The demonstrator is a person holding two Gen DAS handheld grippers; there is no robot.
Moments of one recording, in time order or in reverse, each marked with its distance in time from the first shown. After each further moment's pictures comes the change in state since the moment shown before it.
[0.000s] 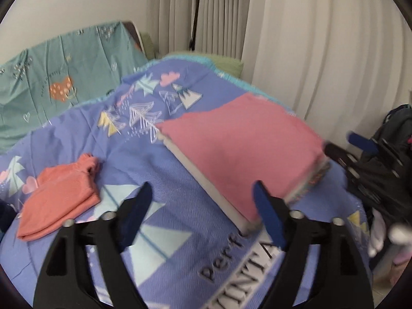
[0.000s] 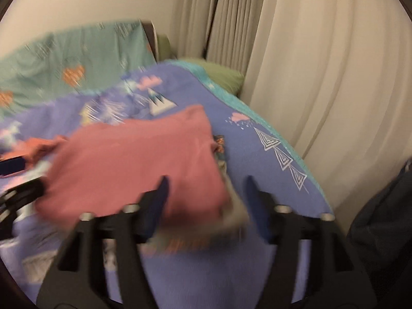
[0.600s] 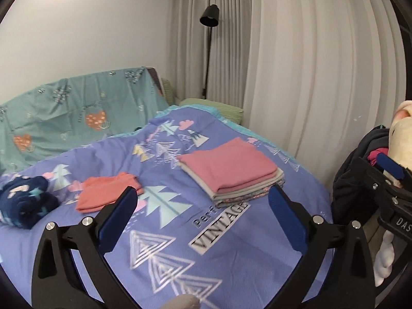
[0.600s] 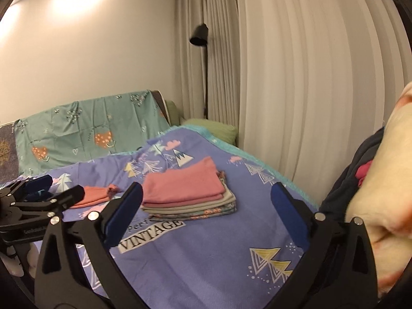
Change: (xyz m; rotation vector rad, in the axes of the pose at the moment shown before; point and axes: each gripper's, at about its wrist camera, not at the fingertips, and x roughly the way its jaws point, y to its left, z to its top) left arm -0.196 -0.038 -0.032 -0.029 -0.205 0.107; right arm -0.244 -0.003 -0.030 0.145 -0.280 0.054
